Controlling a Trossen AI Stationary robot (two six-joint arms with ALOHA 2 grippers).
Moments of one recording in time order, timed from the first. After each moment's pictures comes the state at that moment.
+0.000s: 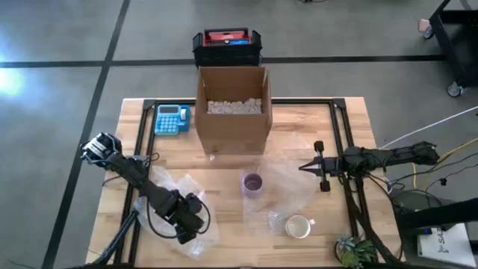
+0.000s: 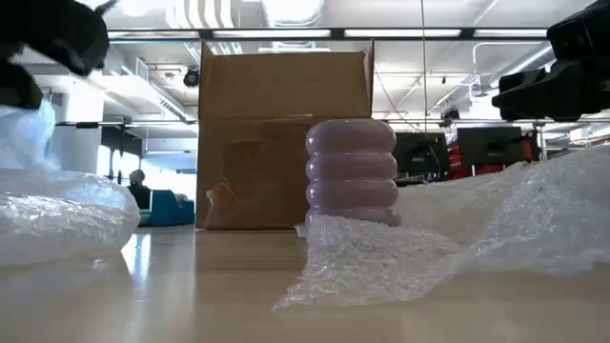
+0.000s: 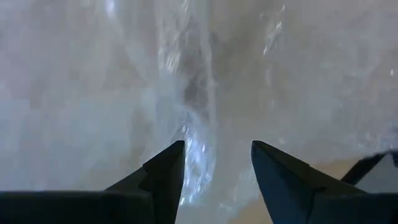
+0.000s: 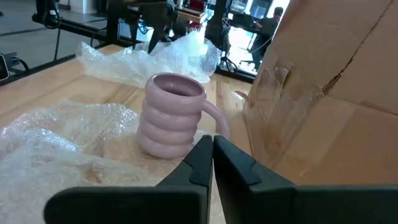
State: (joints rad) left arm -0.65 1.63 1.09 -0.89 0.11 -1.14; right arm 0.12 0.15 0.02 0.01 0.03 -0.25
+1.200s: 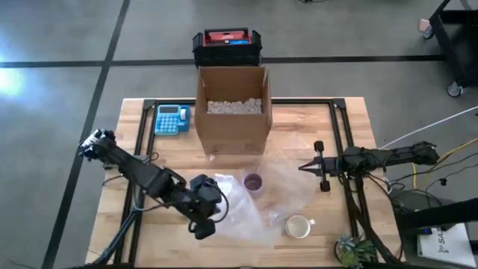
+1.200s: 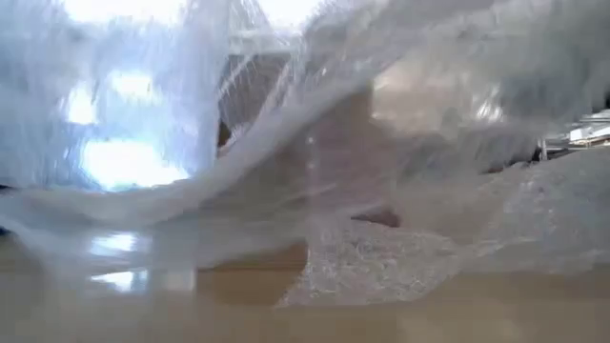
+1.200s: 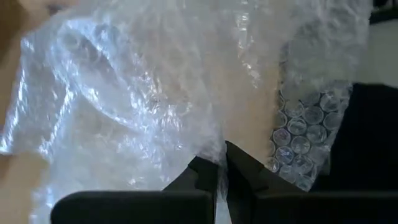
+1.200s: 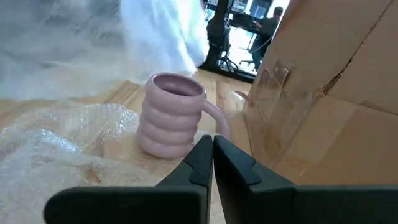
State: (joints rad) left arm -0.55 1.57 1.65 -1.02 -0.27 -0.81; right arm 0.12 0.15 0.02 0.01 0.03 -0.25
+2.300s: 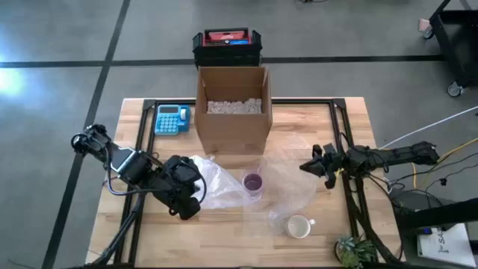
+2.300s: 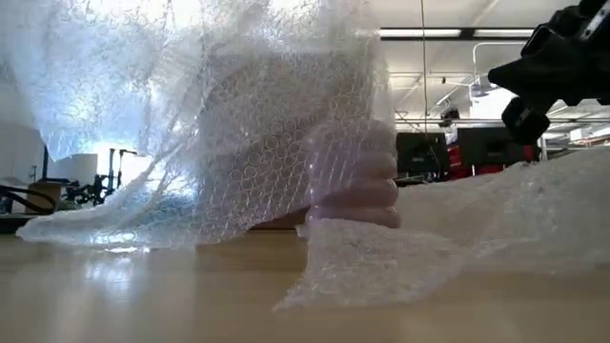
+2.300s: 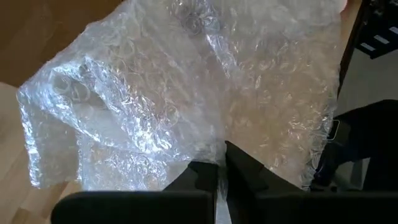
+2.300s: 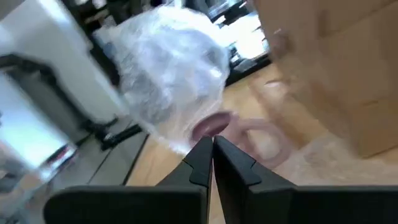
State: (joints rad) left arm -0.56 1.49 1.75 -1.37 -0.35 -0.99; right arm 0.12 0.15 0.01 0.15 0.09 0.53
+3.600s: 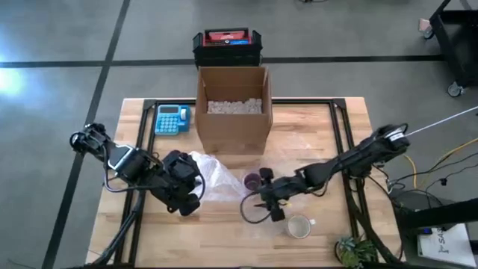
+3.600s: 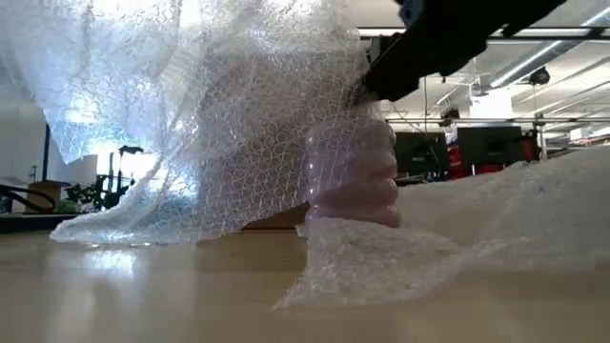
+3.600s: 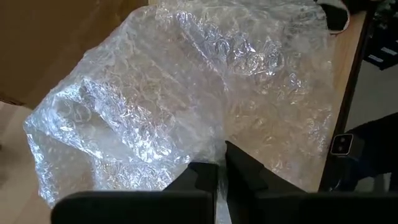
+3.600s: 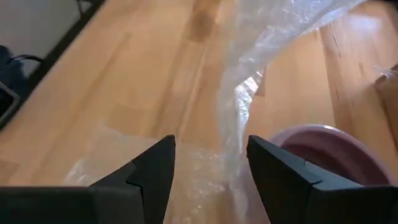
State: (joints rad) left arm -0.55 1.47 1.75 -1.36 -0.44 -0.93; right arm 0.34 1.70 0.97 0.00 0.10 0.03
